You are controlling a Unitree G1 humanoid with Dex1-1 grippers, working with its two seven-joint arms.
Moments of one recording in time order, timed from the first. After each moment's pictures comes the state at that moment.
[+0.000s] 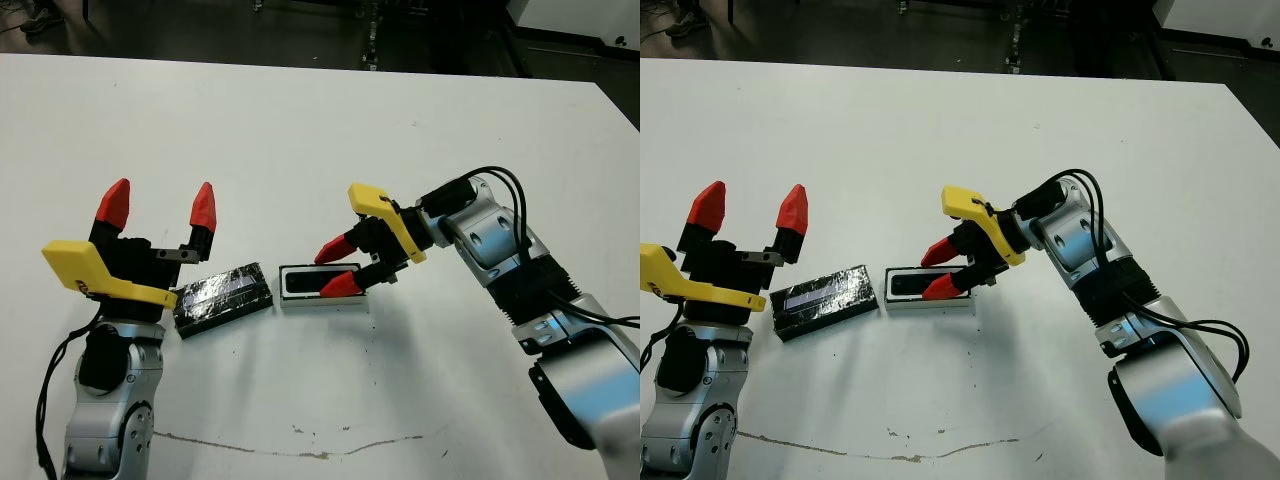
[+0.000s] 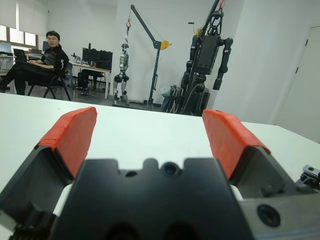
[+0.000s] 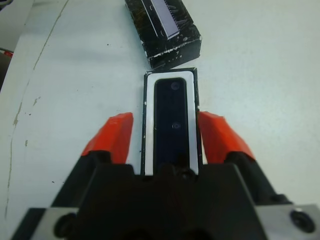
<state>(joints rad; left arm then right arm) 0.07 0.13 0.11 -0.43 -0.31 0.01 -0.12 -0.85 -0.41 0.48 0.44 0.08 0.39 1.44</state>
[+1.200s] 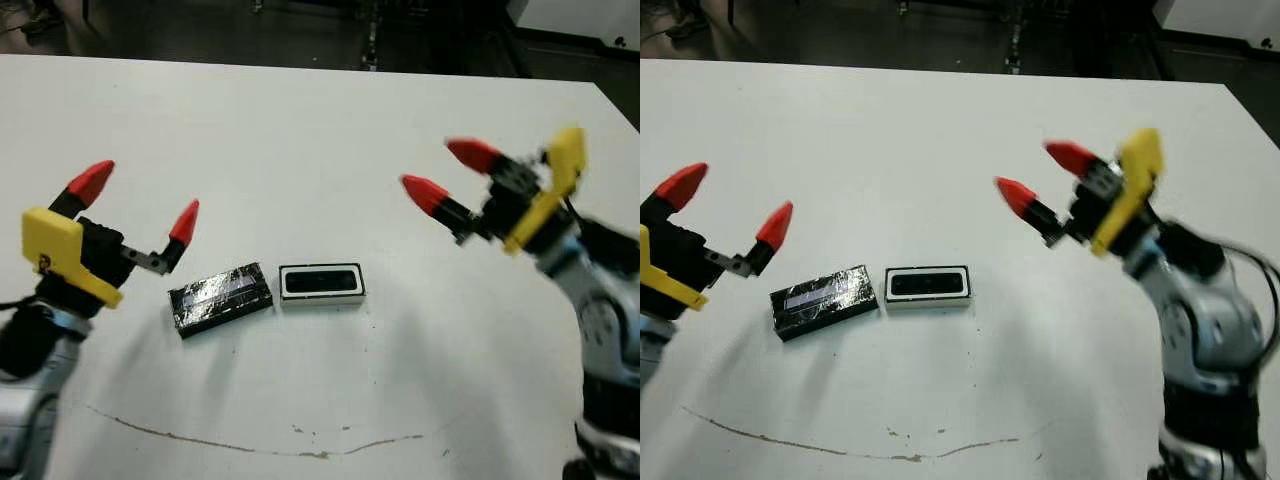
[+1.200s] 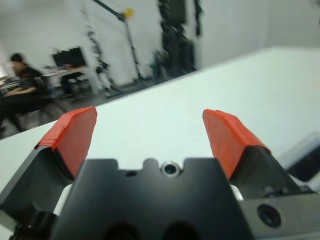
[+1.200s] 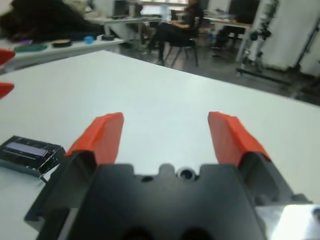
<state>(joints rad) 0.06 0.63 0.23 -0.50 -0.33 0.28 -0.46 -0.24 -0.39 -0.23 -0.39 0.45 0.64 0.59</state>
